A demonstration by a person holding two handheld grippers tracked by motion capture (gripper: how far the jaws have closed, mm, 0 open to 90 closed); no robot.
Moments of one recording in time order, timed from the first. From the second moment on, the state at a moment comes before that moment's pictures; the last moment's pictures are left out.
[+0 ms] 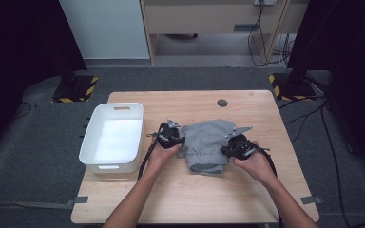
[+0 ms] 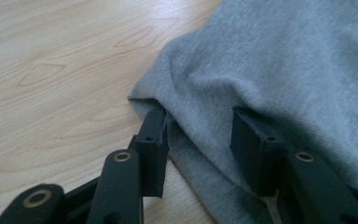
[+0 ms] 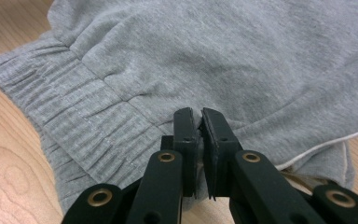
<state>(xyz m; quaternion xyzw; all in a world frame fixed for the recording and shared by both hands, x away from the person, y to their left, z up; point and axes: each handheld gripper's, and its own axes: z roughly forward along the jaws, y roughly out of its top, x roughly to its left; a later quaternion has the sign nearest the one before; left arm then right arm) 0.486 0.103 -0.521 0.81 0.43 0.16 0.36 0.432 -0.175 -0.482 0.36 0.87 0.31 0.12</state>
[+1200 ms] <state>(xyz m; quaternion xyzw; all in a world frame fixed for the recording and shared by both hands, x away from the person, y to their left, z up) 0.496 0.114 -0.504 0.79 0.44 0.19 0.38 0.426 -0.191 -0.466 0.36 0.87 0.31 0.13</state>
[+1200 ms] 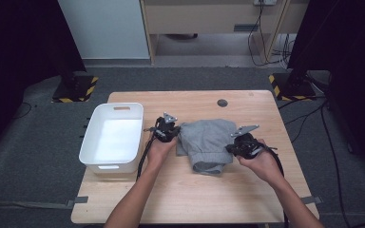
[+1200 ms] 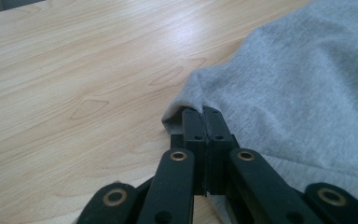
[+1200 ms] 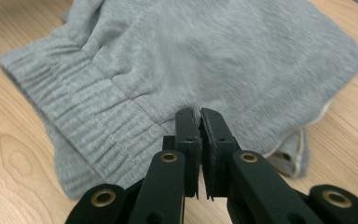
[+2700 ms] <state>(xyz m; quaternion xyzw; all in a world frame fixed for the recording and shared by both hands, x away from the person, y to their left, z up) 0.479 0.102 -0.491 0.80 0.41 0.22 0.39 0.422 -0.195 -0.464 0.36 0.85 0.35 0.16</state>
